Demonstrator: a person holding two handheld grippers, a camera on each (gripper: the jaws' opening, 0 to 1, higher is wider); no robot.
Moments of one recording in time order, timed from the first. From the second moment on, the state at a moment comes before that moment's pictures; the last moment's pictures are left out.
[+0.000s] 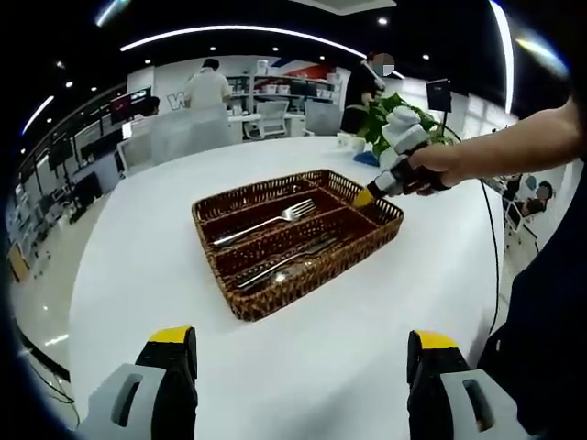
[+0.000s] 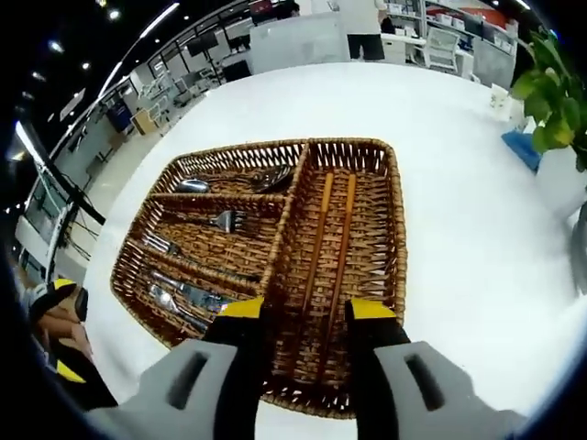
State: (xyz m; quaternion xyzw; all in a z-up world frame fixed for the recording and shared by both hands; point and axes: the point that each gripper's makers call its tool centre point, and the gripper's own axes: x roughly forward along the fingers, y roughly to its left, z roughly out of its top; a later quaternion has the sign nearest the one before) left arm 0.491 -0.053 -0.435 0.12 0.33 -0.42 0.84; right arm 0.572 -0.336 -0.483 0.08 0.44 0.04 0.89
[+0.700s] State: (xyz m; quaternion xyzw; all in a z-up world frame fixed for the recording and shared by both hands) left arm 0.494 -0.063 -0.426 0.09 0.36 -0.40 0.84; right arm 0.497 -0.314 -0.430 0.02 0.37 0.12 0.92
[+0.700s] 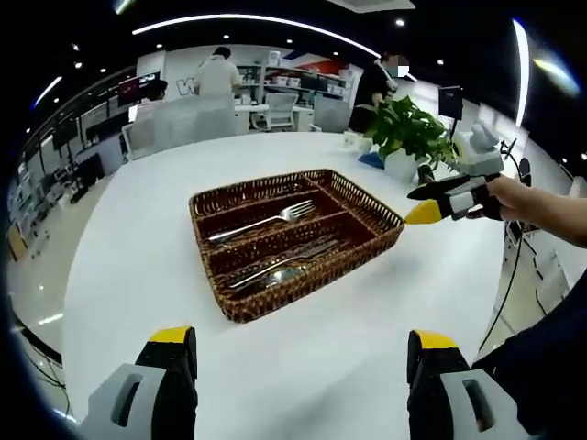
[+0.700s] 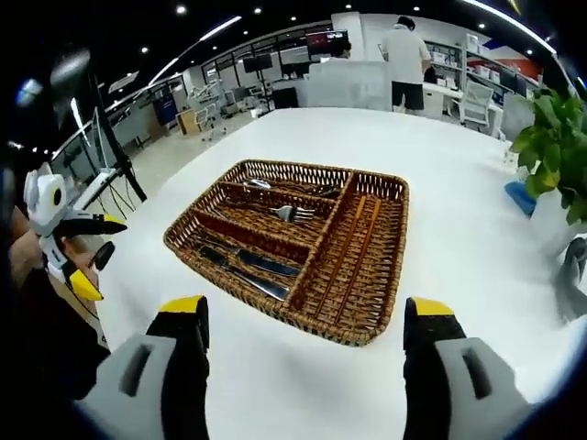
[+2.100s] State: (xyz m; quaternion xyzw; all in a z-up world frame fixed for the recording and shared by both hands) left arm 0.482 -0.070 -0.410 0.08 0.35 -0.40 0.84; right arm 0.445 -0.306 -0.407 -0.05 0.36 0.19 0.91
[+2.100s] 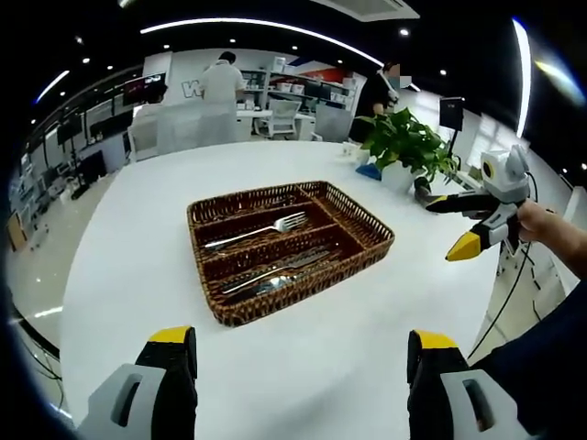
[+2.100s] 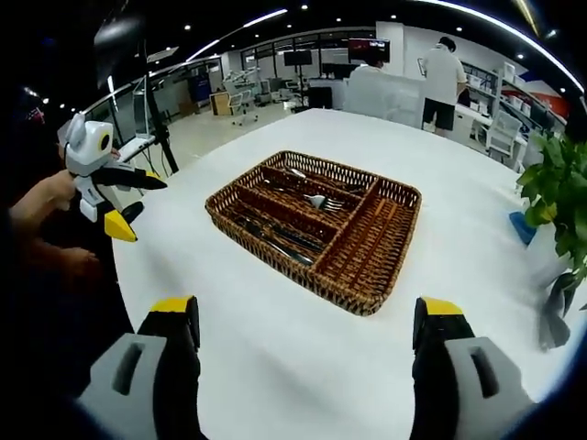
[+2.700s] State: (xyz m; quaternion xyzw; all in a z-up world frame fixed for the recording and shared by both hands) left arm 0.483 -0.070 -0.411 0.08 0.35 -0.40 0.85; right arm 0.444 -0.306 -0.412 -0.08 0.38 0.20 0.90
